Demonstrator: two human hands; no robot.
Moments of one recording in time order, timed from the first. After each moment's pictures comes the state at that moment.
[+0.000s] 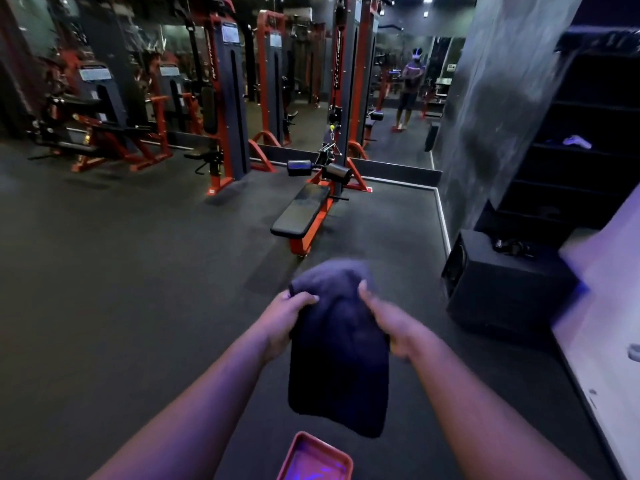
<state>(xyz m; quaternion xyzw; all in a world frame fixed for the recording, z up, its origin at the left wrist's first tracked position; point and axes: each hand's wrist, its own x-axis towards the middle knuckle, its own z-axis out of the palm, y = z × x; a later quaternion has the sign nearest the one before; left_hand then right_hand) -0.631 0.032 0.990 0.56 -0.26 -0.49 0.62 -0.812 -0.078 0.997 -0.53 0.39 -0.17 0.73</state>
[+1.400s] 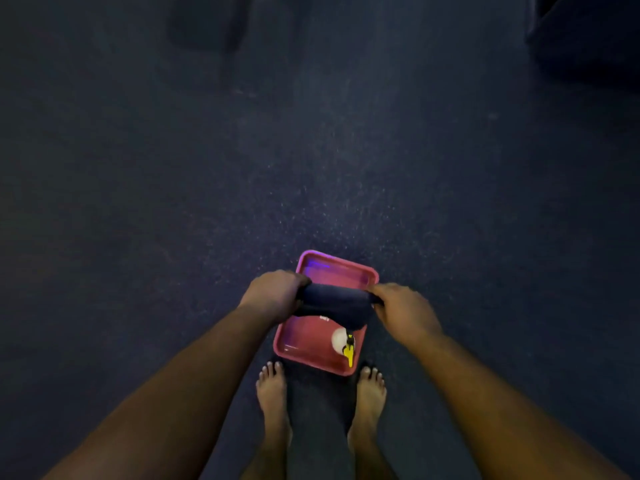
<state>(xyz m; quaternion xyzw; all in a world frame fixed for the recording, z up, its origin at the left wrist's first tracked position) -0.548 -0.050 0.399 0.68 -0.62 -0.37 -0.12 -0.790 -0.118 0.412 -0.80 0.48 0.20 0.30</state>
